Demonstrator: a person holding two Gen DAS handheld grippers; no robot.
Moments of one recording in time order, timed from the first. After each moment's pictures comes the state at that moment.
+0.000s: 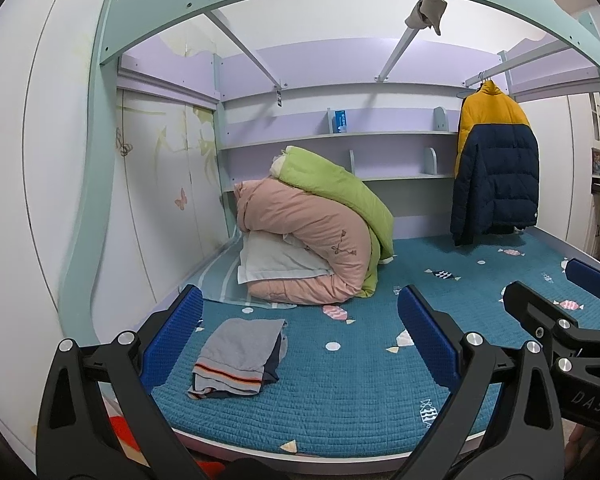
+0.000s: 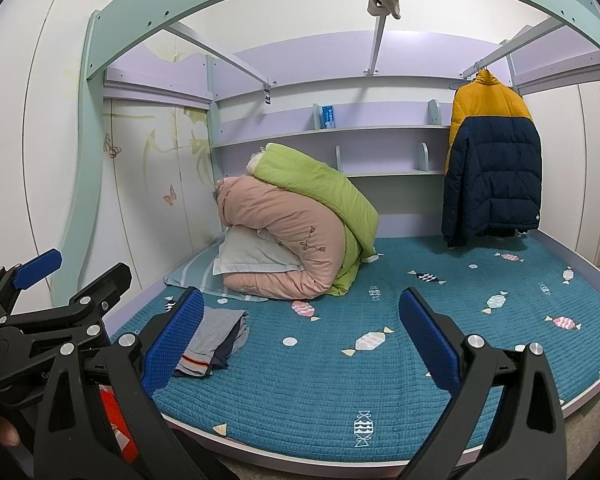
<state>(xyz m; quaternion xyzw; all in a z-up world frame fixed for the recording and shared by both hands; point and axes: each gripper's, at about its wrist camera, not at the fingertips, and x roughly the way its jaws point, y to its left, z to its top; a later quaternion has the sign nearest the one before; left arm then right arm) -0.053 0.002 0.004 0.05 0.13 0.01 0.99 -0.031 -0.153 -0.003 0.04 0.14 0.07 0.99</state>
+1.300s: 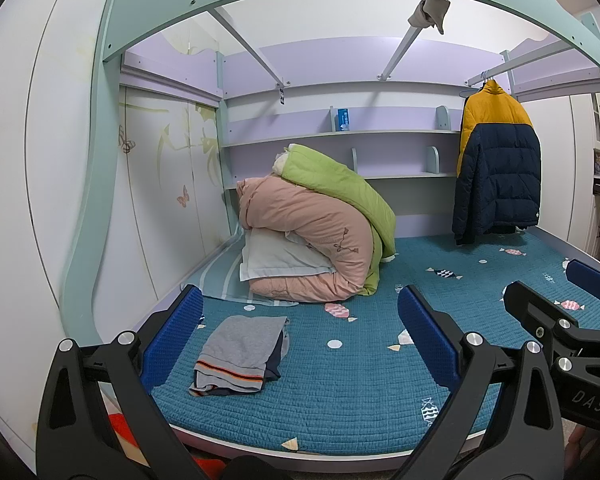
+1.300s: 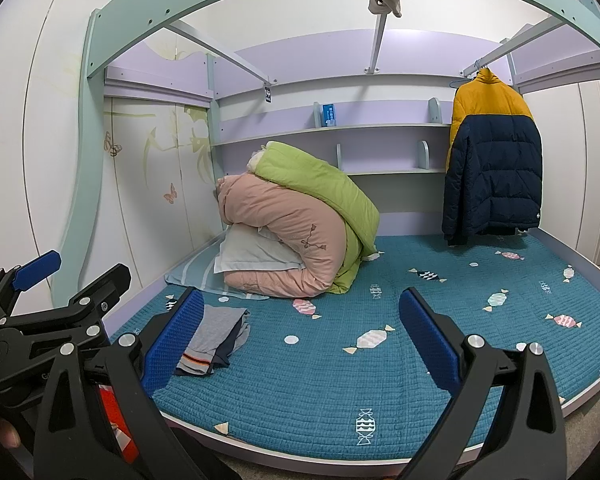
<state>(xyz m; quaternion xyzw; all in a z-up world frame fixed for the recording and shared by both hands) -0.052 0.005 0.003 0.05 0.13 0.01 0.99 -0.030 -0.150 -0.005 0.04 0.14 0.07 0.99</state>
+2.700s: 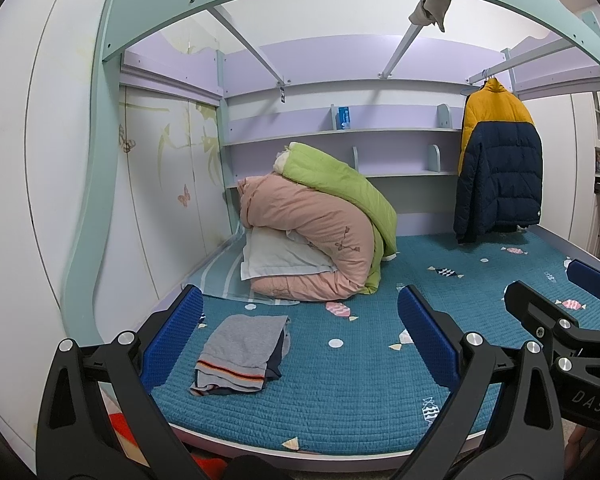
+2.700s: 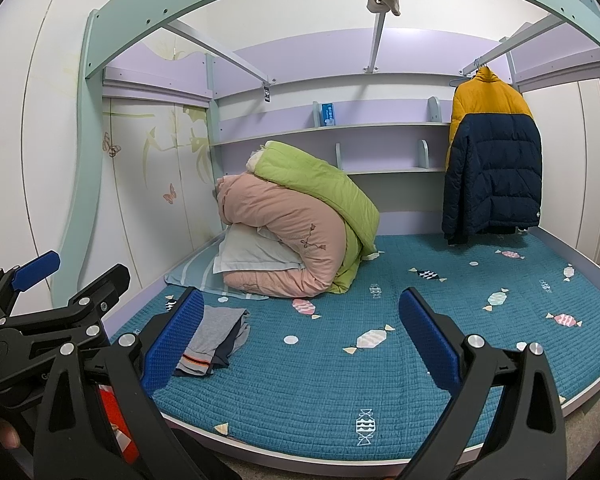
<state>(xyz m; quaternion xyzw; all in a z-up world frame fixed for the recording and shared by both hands) -0.053 0.008 0.000 0.05 0.13 0.02 0.99 -0.028 -0.150 -0.006 0.04 0.15 0.07 0.99</state>
